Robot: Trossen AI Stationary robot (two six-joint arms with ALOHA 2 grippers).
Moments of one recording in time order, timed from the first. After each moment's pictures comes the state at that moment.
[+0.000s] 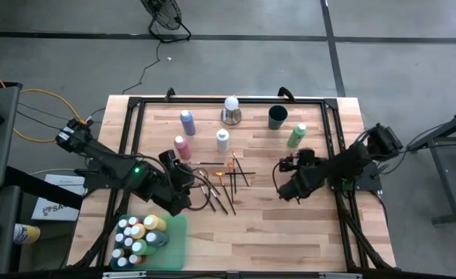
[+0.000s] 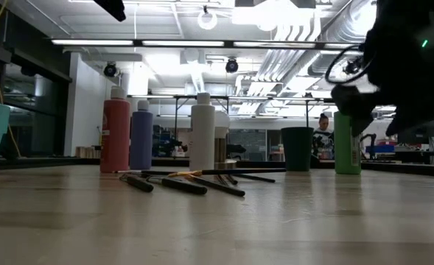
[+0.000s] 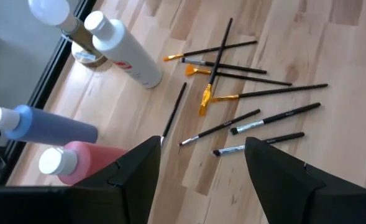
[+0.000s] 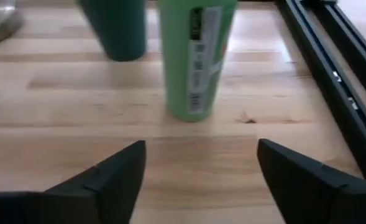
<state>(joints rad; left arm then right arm) -0.52 1.44 1.43 -1.20 -0.67 -0.72 0.35 1.59 0.77 -1.19 0.83 2.15</state>
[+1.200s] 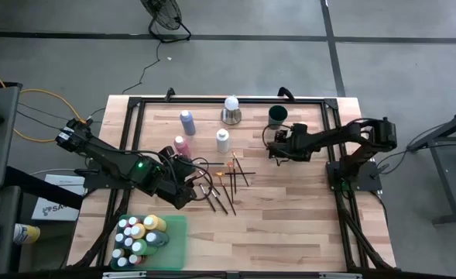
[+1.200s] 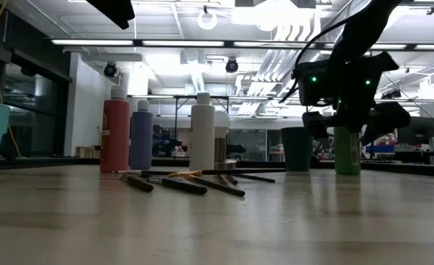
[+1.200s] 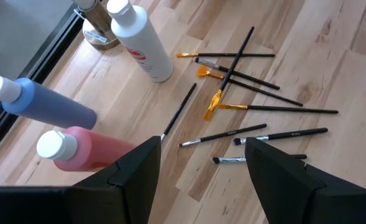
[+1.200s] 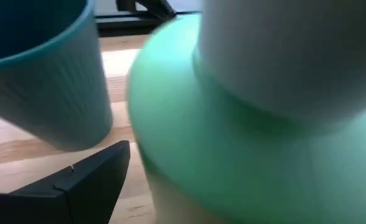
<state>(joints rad) -0.46 1.44 1.43 -1.21 -0.66 -0.85 -0.19 1.59 0.73 -0.78 0.92 1.61</state>
